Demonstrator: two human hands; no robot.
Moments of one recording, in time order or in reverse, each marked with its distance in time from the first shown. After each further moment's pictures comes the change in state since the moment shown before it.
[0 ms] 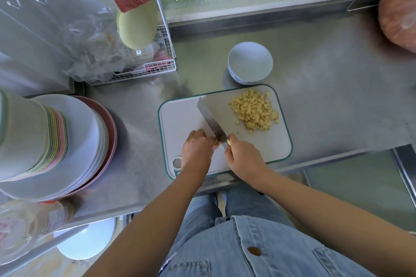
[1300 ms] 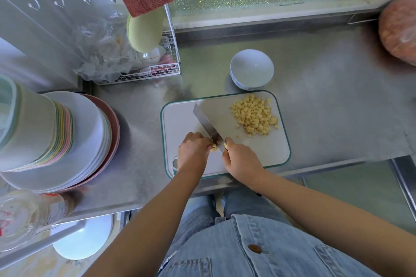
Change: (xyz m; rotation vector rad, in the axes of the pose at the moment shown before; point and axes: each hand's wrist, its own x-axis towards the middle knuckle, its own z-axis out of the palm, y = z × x) left_hand -0.004 -0.005 -0.002 0.017 0.070 0.010; right_hand 0.004 0.002 0.001 -0.052 -0.031 -0.060
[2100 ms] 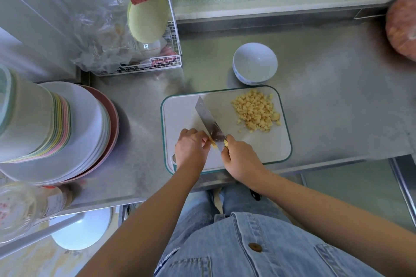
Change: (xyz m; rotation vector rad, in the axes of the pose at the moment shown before) left_hand -0.003 -0.006 0.013 -0.082 0.083 -0.176; right_hand -0.008 -0.011 -0.003 0.037 -0.008 0.035
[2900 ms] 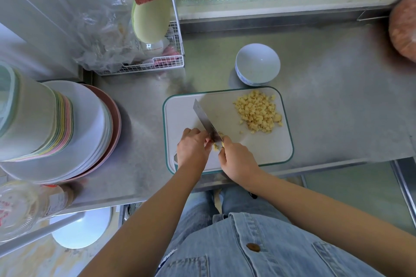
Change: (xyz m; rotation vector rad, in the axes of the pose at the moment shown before) left_hand 0.003 -0.004 0.002 0.050 -0.024 0.055; right_hand 0.007 -0.005 0.014 -0.031 0.013 -0.010
